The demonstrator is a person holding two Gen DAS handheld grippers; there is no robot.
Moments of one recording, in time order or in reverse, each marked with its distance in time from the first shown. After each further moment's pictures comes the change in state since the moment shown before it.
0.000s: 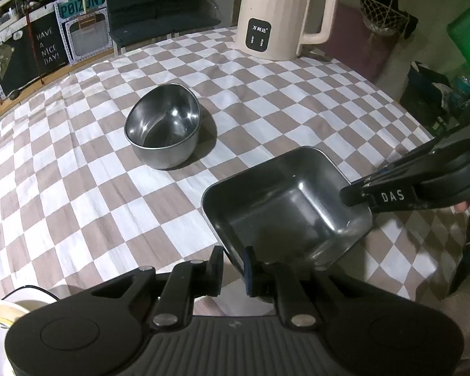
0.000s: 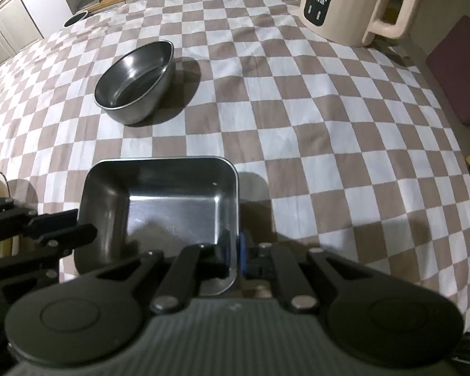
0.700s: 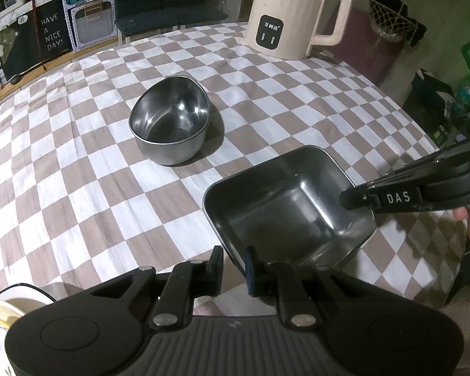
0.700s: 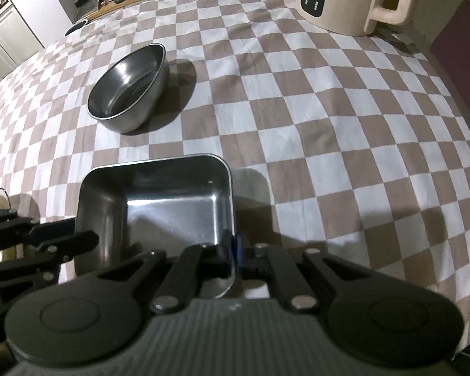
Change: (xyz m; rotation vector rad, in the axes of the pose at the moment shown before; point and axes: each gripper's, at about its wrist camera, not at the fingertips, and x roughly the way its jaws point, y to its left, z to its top) left arm 0.008 0.008 0.005 -0.045 0.017 -0.015; right arm 0.016 -0.018 0.012 0.043 -0.003 0.059
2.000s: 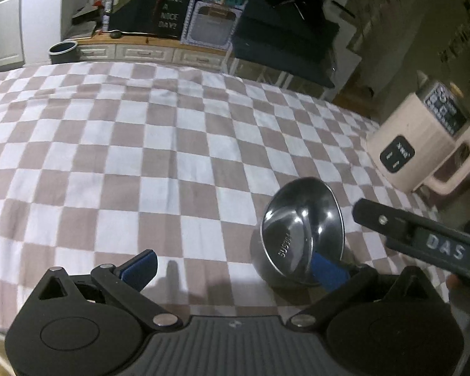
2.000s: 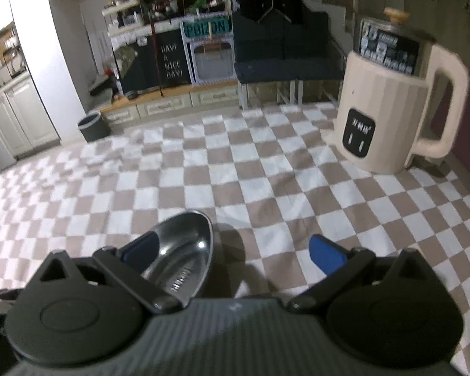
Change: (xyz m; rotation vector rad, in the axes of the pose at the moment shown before) left arm 0.029 0.101 0.054 -0.482 -0.177 0.108; right arm 0.017 0.044 0.098 0.017 -0.410 0.010
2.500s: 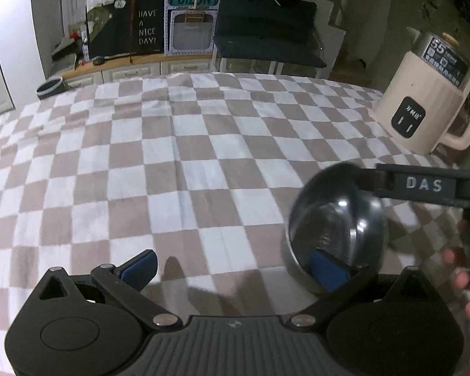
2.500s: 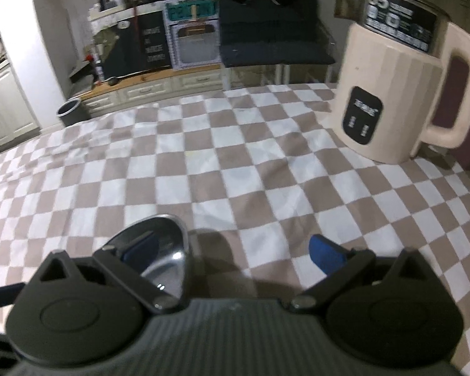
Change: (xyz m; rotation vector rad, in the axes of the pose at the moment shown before) left arm 0.015 0.006 0.001 0.202 -0.013 0.085; right arm 0.040 0.005 0.001 0.021 0.038 -0.089
